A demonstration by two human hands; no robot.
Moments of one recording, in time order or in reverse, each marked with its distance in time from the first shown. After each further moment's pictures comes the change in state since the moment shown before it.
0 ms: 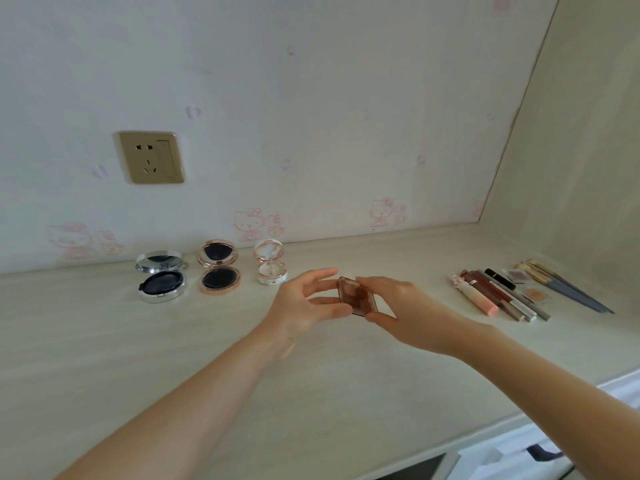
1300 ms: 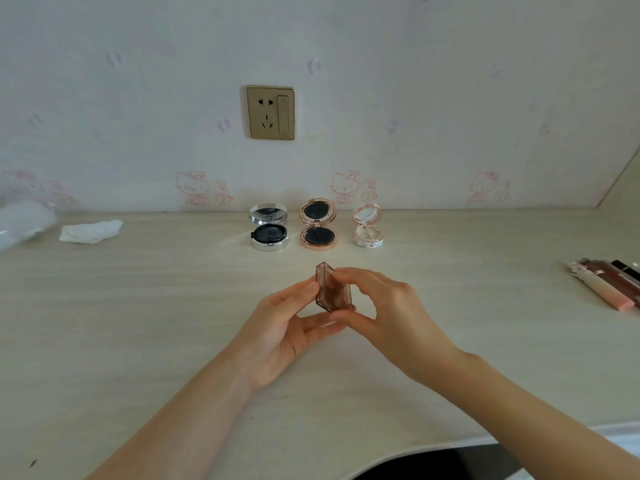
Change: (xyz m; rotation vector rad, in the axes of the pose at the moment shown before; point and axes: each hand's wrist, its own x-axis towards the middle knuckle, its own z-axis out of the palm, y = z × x) left_hand -0.131 -0.004 -0.123 -0.580 0.033 -0.116; right_hand 0.020 -0.168 0.081 0.356 0.181 -0.210
